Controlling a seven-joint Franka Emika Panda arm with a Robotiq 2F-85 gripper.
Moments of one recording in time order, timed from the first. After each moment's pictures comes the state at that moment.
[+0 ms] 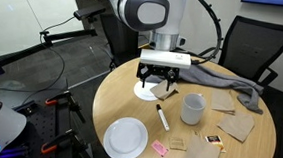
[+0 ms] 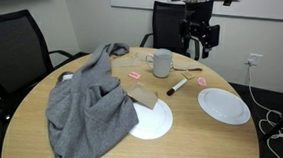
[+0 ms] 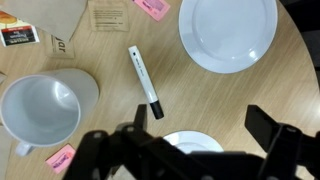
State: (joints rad) arm -0.13 0.42 -0.06 -2.11 -0.10 2.40 -1.08
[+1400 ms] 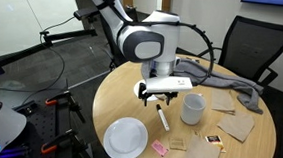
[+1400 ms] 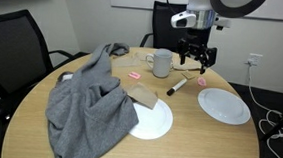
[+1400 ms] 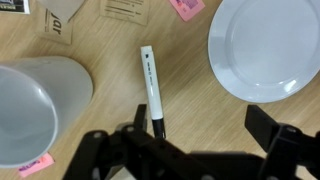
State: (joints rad) arm -0.22 0.56 -0.02 -2.14 -0.15 2.64 -1.28
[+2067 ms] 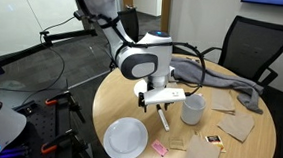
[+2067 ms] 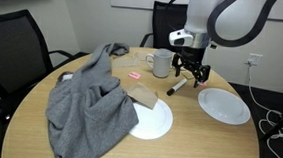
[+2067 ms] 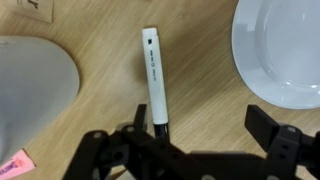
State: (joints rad) arm -0.22 0.69 0.00 -2.13 -0.16 2.83 -1.29
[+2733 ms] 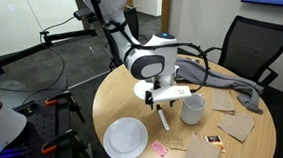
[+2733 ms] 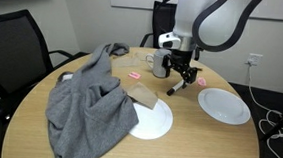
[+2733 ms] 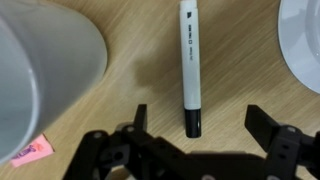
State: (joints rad) arm -0.21 0.78 0.01 -2.00 -0.16 2.82 -1.29
